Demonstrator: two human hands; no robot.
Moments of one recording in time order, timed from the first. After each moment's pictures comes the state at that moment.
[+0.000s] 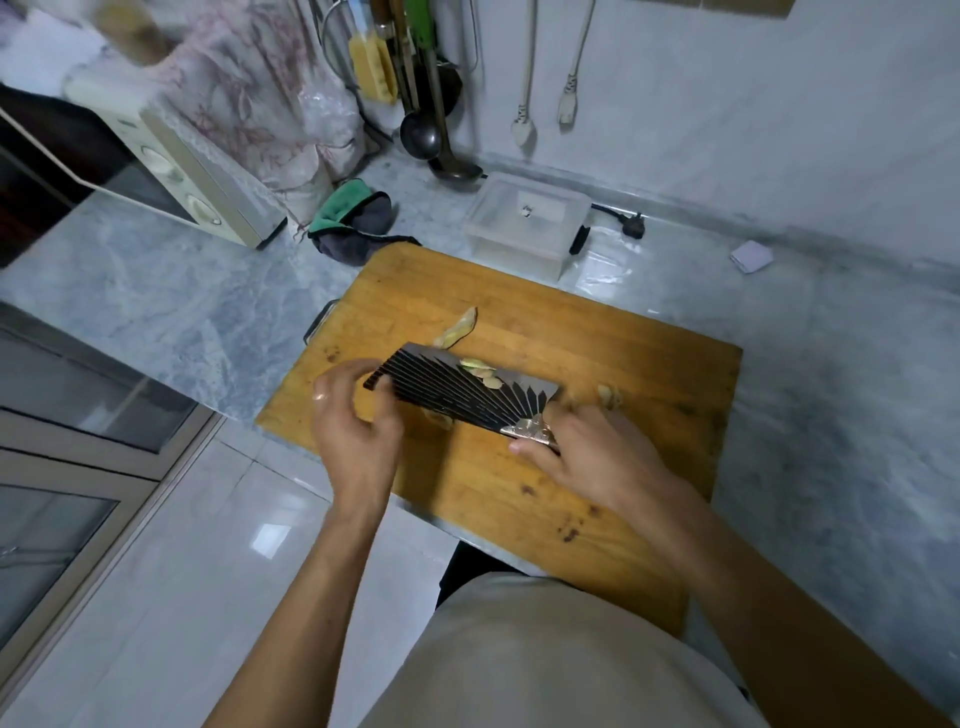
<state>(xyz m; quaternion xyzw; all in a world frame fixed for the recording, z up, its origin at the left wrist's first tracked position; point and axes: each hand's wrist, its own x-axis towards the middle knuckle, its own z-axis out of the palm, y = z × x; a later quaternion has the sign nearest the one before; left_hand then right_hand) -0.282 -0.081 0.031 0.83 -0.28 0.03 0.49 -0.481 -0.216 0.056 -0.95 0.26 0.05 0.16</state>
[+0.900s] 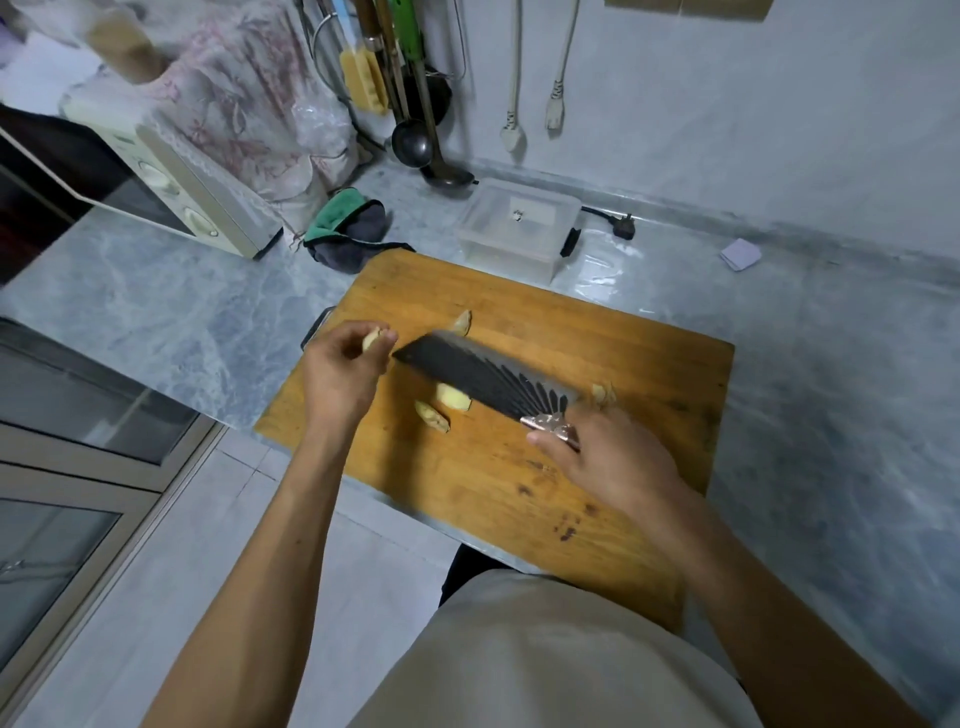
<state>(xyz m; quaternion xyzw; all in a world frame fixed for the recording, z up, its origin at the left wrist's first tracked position) -0.230 -0.117 0.049 0.79 -0.28 -0.15 0.53 -0.500 -0.216 0.053 -0.91 0.36 0.02 0.22</state>
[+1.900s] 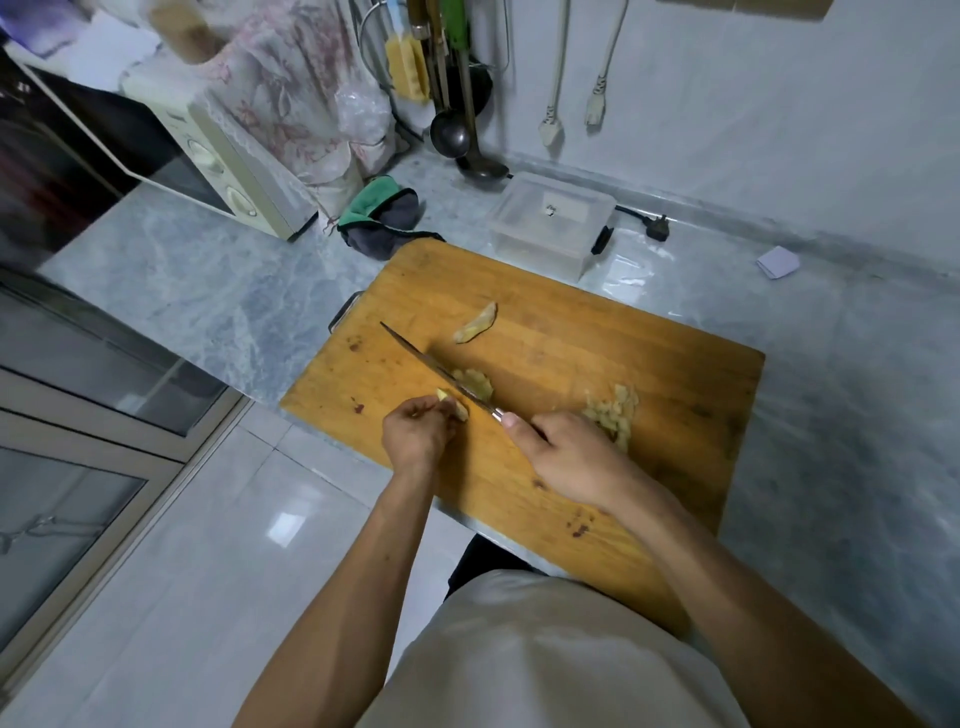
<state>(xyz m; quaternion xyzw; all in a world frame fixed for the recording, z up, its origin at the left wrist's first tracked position) -0.299 -0.112 -0.009 0.76 0.13 -0.29 0.57 -0.464 -0.195 0.053 -0.82 0.34 0.04 0.45</state>
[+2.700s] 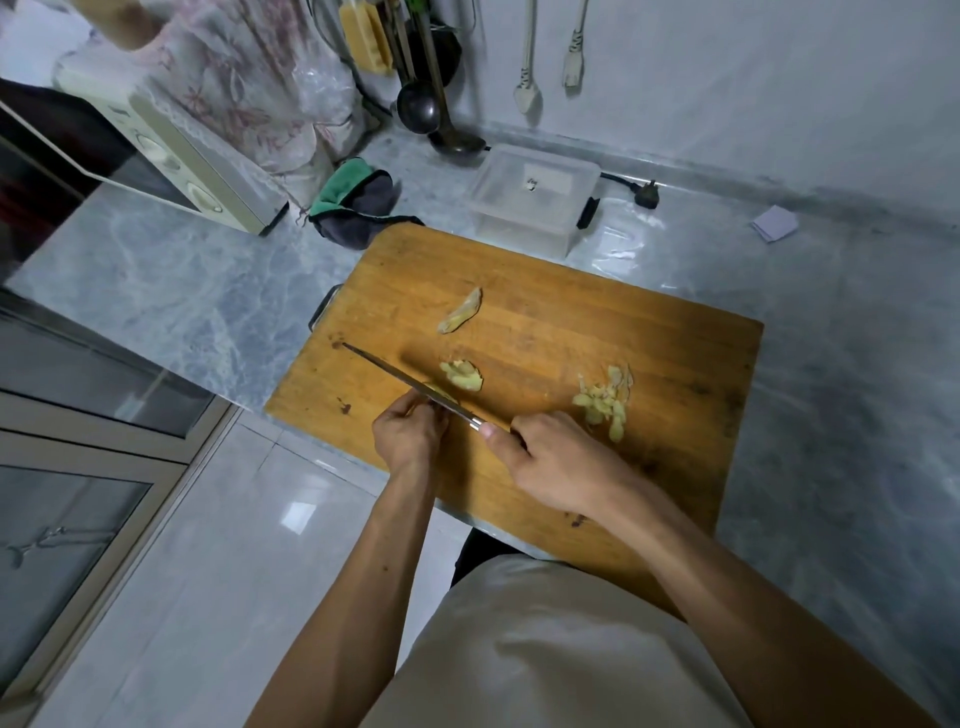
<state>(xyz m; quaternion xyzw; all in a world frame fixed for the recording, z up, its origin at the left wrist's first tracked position) -0.306 -0.116 -0.018 0.75 0.15 -0.26 0.58 -0.463 -0.188 0.060 -0.83 0.33 0.07 0.45</state>
